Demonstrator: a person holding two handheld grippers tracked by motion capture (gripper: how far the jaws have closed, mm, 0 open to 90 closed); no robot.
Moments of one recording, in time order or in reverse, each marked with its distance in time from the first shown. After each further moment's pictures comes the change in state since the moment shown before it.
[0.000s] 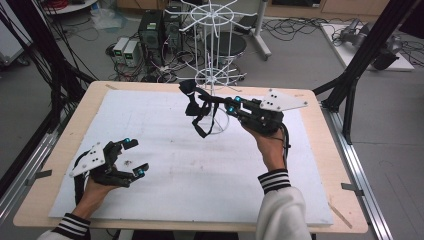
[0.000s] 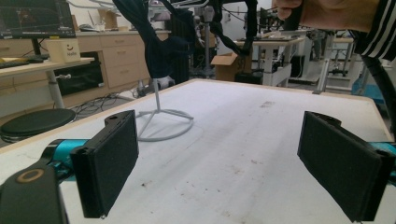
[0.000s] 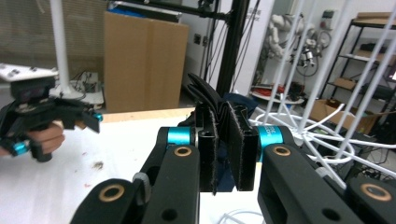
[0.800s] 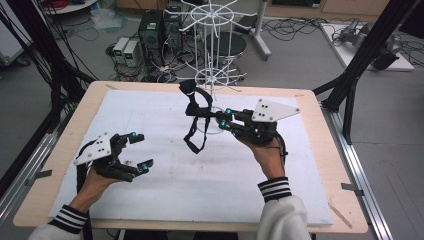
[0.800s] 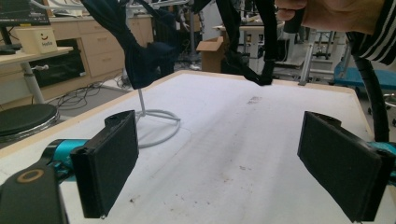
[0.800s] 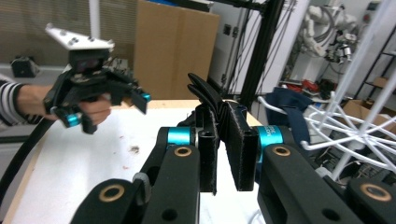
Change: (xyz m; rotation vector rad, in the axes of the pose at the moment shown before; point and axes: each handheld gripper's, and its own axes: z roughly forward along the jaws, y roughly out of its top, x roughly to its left) left arm 0.003 0.026 0.014 0.062 -0.064 -0.001; right arm 0.025 -0.001 0.002 0.046 0.118 -0.032
